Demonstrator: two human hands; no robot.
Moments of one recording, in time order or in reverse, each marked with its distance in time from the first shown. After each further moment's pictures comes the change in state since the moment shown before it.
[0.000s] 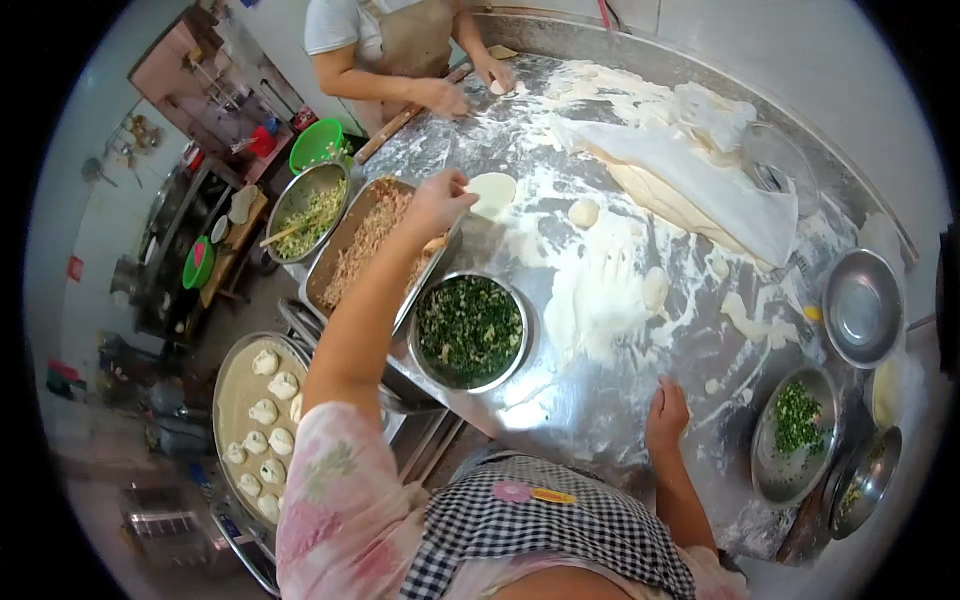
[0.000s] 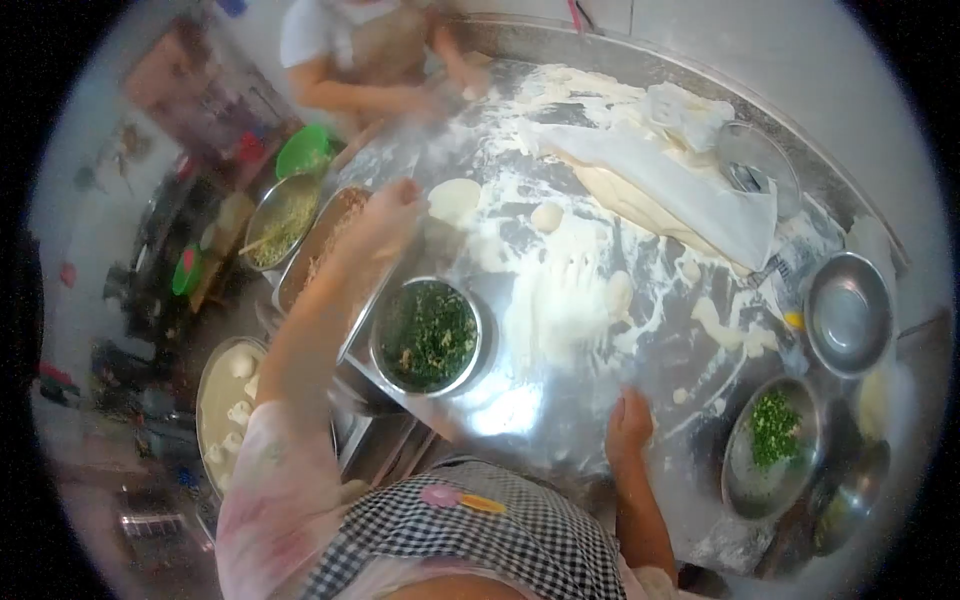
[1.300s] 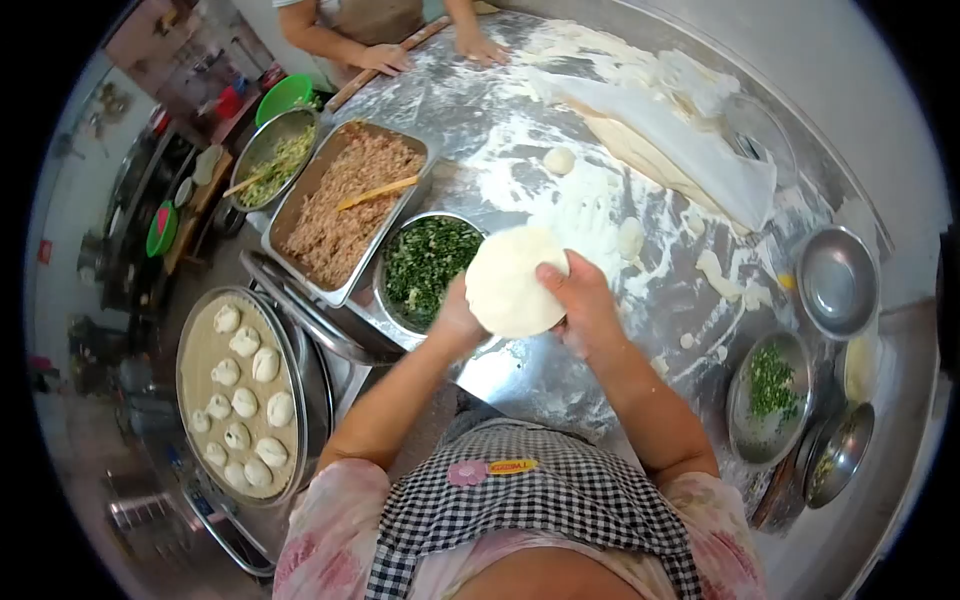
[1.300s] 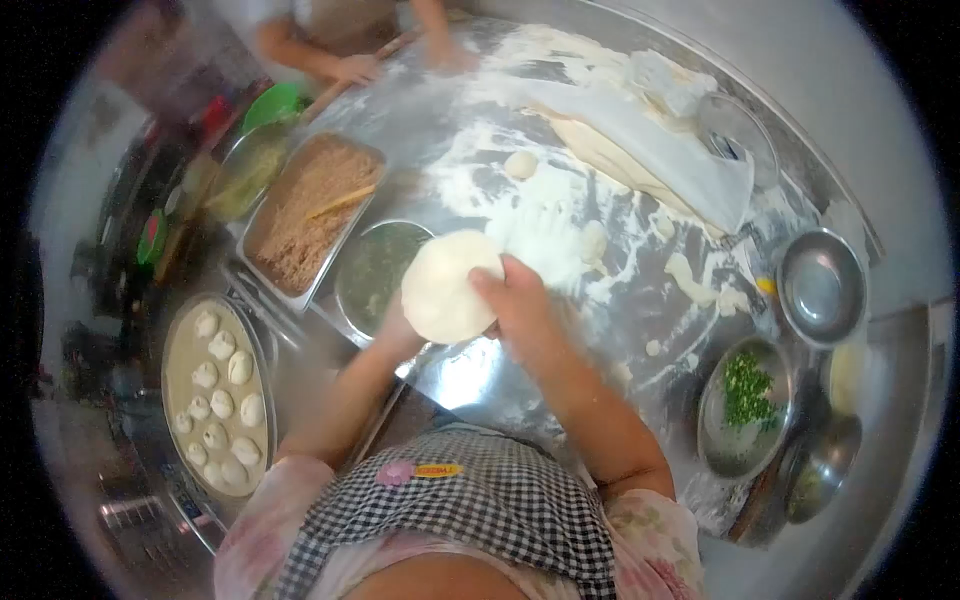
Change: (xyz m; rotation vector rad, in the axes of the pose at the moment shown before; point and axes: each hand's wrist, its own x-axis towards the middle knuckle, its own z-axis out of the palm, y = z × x) left_hand -0.213 0.068 0.069 -0.936 -0.234 -0.168; right_hand 0.088 -0.210 -0.021 1.267 -0.608 0.550
